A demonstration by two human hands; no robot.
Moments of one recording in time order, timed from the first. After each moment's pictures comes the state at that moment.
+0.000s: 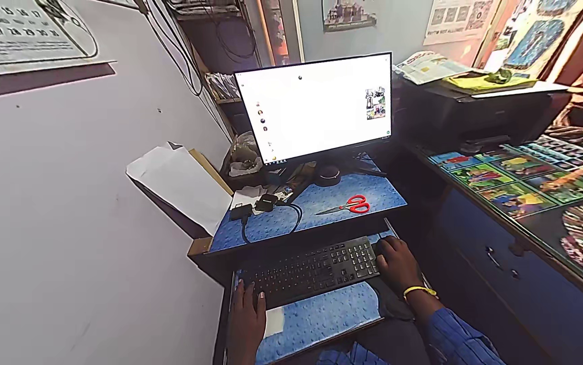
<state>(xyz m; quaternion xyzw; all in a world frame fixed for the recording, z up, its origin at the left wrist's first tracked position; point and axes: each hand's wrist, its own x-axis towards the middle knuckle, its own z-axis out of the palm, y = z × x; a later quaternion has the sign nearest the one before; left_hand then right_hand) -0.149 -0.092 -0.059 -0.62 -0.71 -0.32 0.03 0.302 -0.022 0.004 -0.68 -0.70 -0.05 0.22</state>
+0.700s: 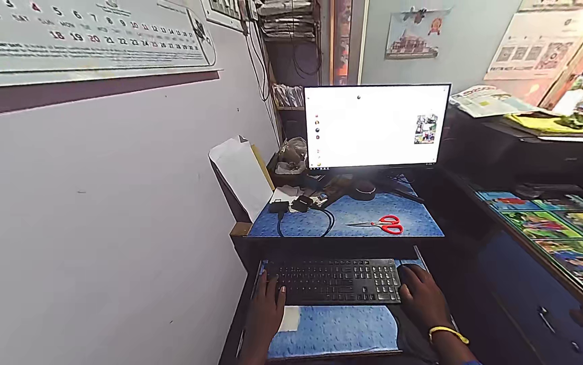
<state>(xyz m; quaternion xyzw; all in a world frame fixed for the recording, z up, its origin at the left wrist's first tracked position) -0.148 -0.092 -0.060 -0.59 -0.75 -0.29 0.03 0.303 -0.022 -0.003 -0.64 -0.73 -0.05 0.23</state>
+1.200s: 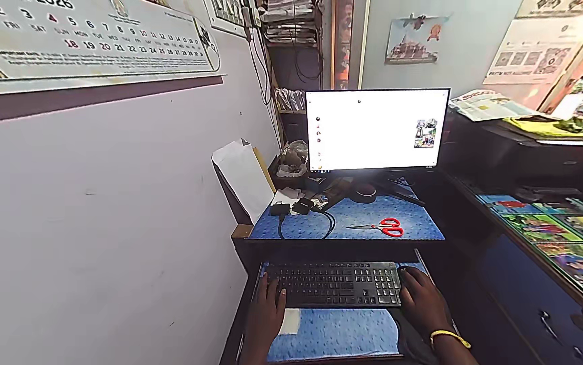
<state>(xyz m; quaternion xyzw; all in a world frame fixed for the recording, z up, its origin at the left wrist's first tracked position) -0.146 -0.094 -0.056 -0.59 -0.75 -0.29 0.02 0.307 -0.017 -0.013 -0.59 -0.75 -0.06 0.29</state>
